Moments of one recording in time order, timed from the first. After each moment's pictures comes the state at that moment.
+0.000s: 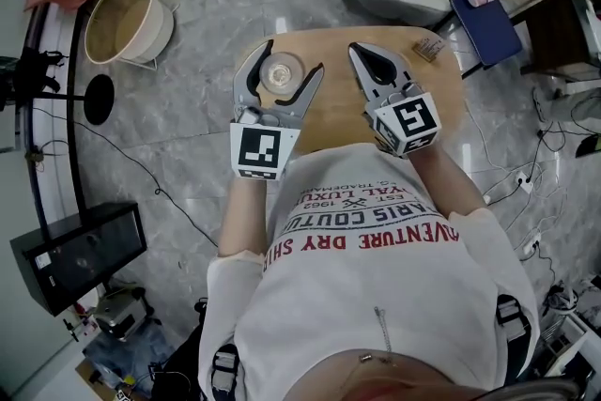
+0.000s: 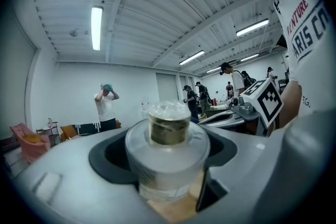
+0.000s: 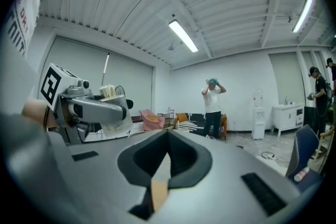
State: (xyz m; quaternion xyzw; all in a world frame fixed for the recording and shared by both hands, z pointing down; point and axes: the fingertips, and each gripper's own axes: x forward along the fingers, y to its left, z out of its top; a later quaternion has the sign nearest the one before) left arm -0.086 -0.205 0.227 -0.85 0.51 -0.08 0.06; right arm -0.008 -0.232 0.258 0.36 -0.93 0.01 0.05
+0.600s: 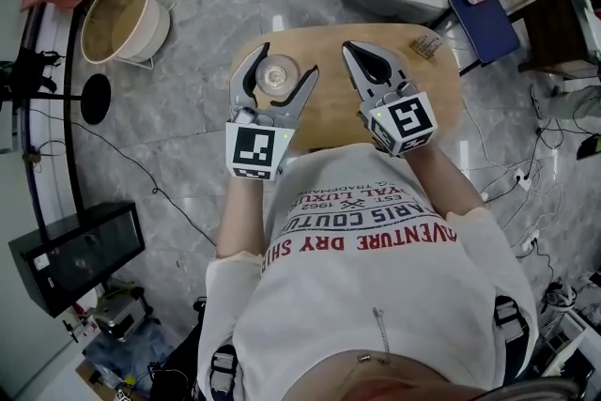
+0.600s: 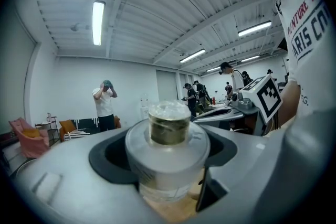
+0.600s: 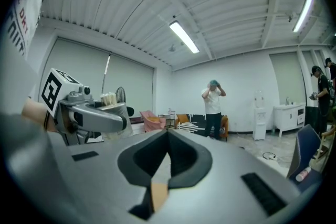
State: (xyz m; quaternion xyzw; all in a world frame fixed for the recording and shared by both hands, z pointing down) left arm -0.087 -0.207 0.245 -0.86 0.50 -0.09 0.04; right arm -0.011 -0.233 0.258 0.35 -0.94 0.01 0.04
